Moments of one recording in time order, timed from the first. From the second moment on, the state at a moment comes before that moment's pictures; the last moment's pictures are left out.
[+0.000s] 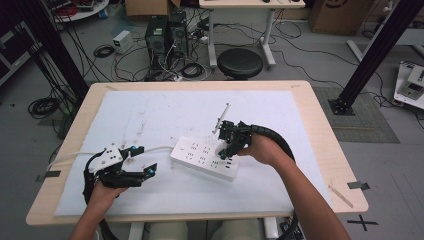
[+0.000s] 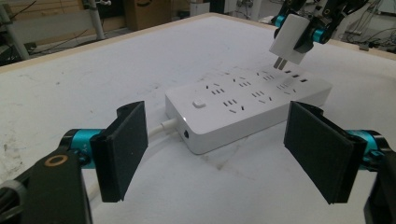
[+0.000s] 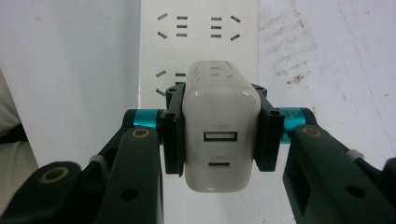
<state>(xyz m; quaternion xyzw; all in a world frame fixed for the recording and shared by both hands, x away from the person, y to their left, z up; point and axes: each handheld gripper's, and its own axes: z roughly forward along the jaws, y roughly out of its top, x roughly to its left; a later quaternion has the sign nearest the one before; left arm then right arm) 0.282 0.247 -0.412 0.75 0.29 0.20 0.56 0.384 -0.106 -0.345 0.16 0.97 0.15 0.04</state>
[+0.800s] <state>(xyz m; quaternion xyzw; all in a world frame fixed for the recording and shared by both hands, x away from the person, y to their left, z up) 0.284 0.250 -0.414 0.75 0.30 0.19 0.57 0.396 -0.092 -0.355 0.16 0.98 0.12 0.03</state>
